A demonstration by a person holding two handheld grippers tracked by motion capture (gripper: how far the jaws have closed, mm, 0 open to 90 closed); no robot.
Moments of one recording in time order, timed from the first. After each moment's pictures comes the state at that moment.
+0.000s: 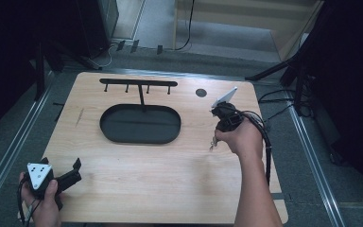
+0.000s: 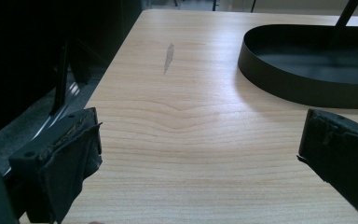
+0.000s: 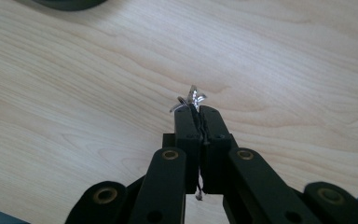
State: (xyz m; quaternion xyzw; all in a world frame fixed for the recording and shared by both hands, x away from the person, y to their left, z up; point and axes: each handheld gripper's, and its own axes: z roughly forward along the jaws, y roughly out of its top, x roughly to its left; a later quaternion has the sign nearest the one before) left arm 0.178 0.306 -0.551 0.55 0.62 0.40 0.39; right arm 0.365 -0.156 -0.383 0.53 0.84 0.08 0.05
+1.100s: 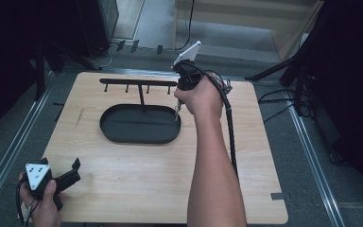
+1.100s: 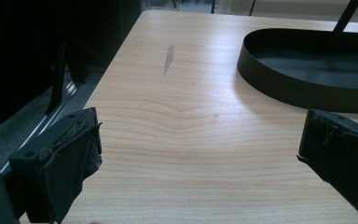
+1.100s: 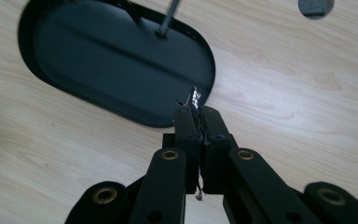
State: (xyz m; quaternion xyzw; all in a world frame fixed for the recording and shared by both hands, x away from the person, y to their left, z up) left arm 0.178 0.308 -0.551 0.54 0.62 0.40 0.40; right arm 0.418 -0.045 -0.310 0.53 0.83 0.15 0.06
